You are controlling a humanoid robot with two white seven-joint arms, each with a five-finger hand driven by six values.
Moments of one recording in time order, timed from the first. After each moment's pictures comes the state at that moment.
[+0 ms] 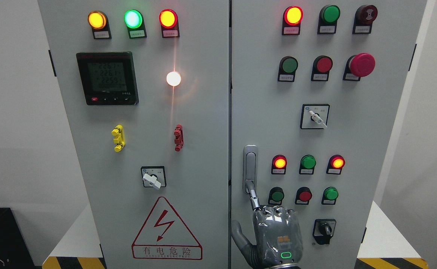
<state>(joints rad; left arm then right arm) -0.04 -0.11 -0.14 -0.05 0.14 -0.06 -0.06 -0.28 0.14 0.34 -1.73 1.52 0.20 -0.15</state>
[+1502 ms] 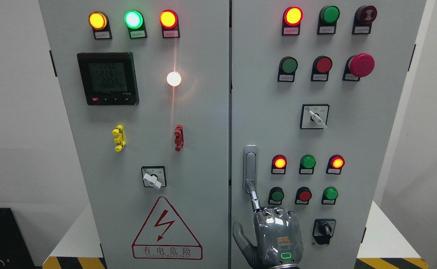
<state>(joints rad) -0.04 -0.11 -0.13 -0.05 0.14 -0.06 -0.06 -0.28 0.14 0.34 -1.71 1.53 0.23 -0.13</state>
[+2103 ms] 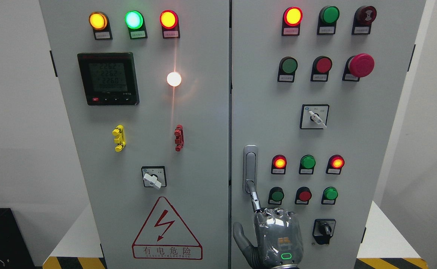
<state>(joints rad) -0.04 -0.11 -0.13 -0.05 0.14 -0.06 -0.06 -0.28 0.14 0.34 -1.71 1.53 0.23 -0.13</state>
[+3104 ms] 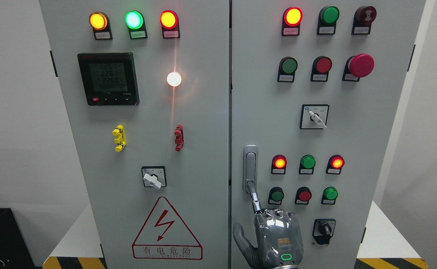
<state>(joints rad) -0.04 -0.11 -0.13 -0.05 0.14 -0.06 -0.06 -0.28 0.15 0.34 -1.70 1.53 0.23 -0.13</state>
